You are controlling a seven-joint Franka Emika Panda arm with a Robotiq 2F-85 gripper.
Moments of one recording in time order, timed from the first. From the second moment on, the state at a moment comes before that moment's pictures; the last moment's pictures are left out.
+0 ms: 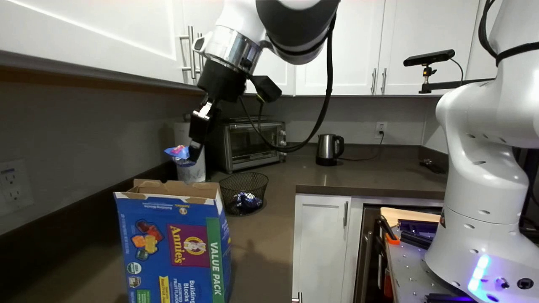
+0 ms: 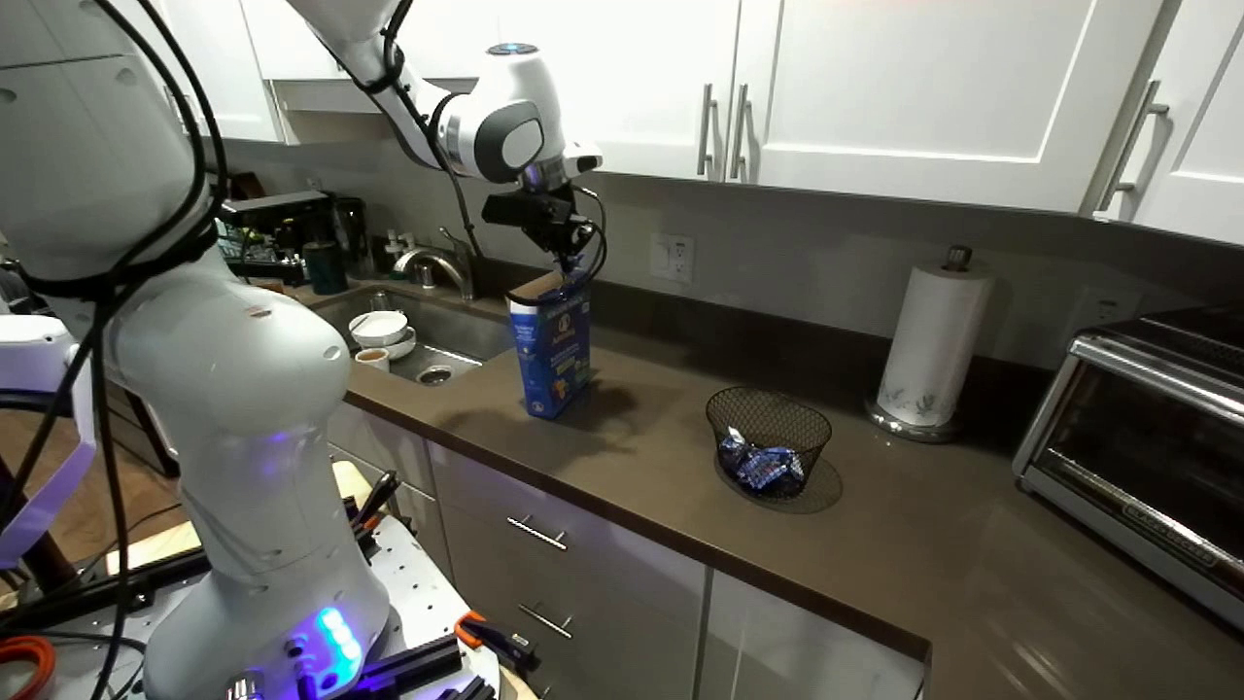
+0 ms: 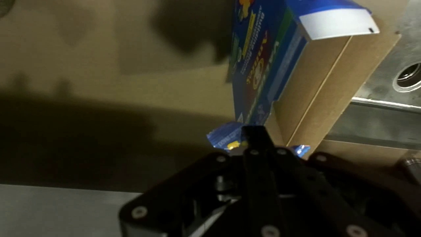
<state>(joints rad) 0.28 -0.19 0.09 -2.48 0.18 2.72 -0.21</state>
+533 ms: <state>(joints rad) 0.35 -0.19 0.07 -2.47 0.43 2.72 -0.44</state>
